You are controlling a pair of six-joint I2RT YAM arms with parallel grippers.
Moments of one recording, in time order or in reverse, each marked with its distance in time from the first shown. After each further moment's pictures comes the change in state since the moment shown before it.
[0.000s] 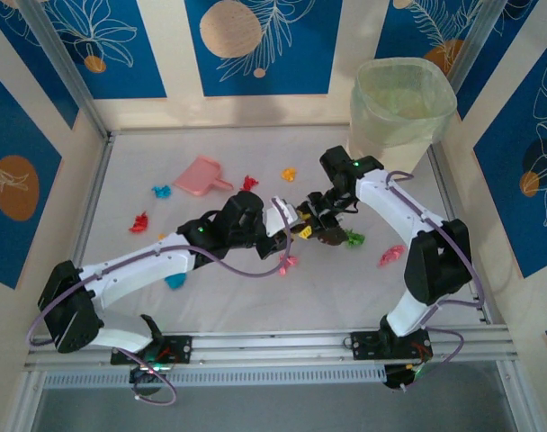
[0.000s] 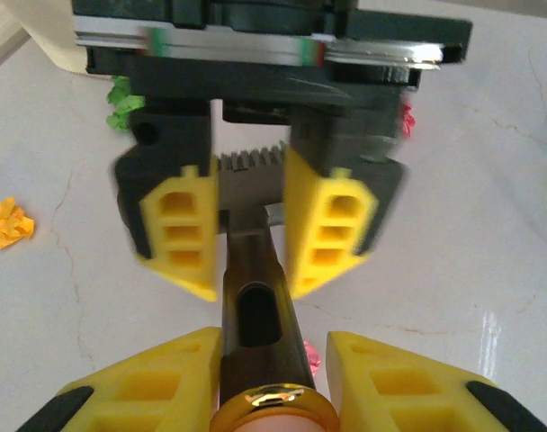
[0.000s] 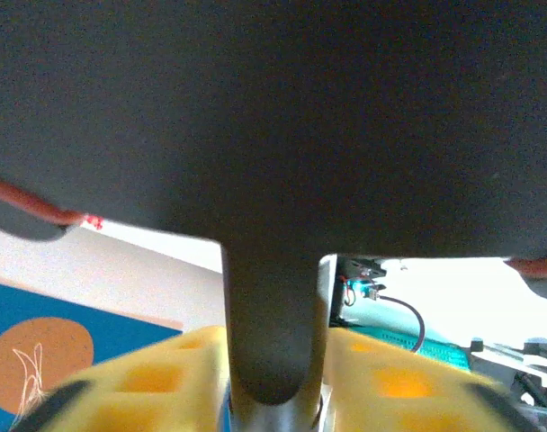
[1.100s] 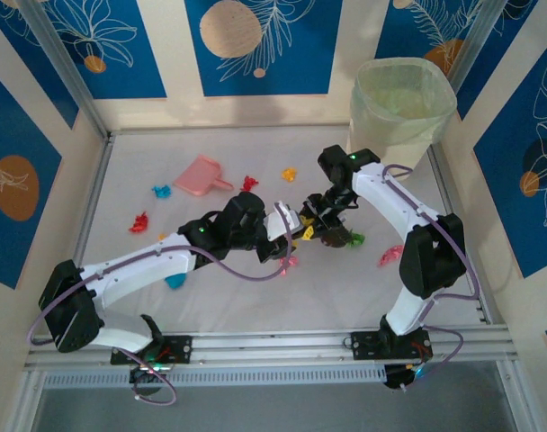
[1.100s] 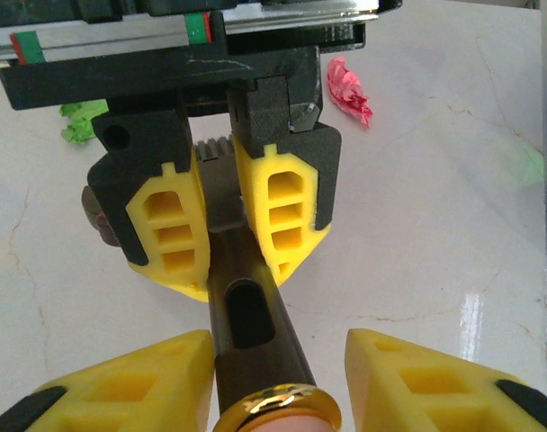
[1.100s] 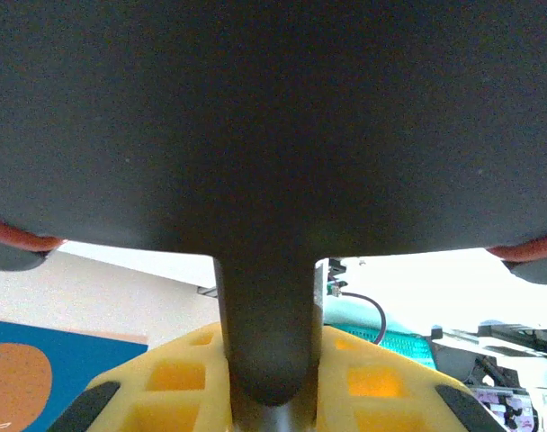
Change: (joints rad) left arm -0.014 0.007 -0.005 -0.015 0.085 0.061; right arm 0.001 0.060 0.088 -0.179 0.036 -0.069
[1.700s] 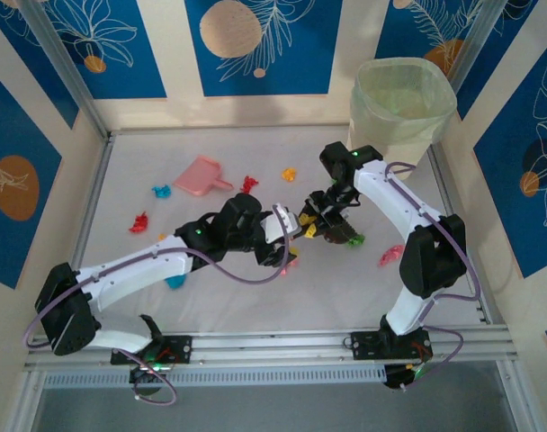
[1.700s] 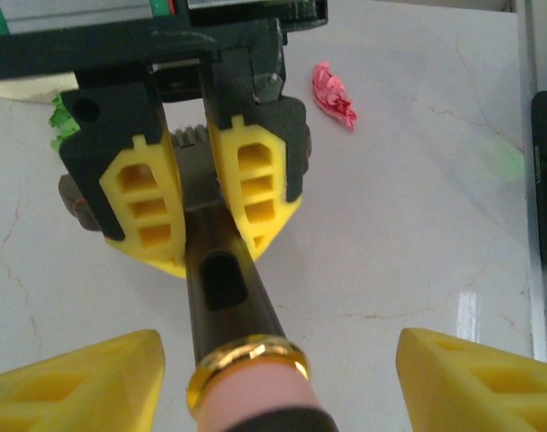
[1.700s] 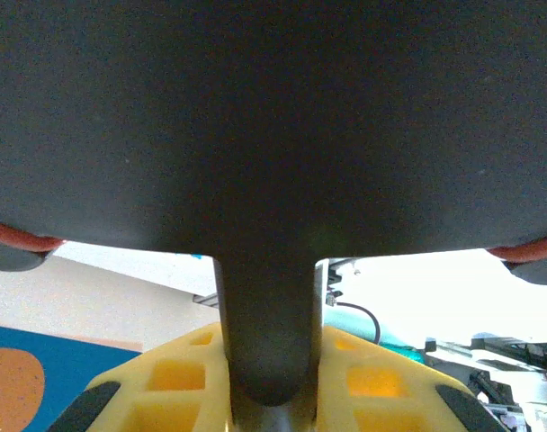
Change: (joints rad) left arm 0.000 -0.017 -0.011 0.005 0.029 0.015; right arm -0.005 0.000 0.037 -0.038 0.034 -0.028
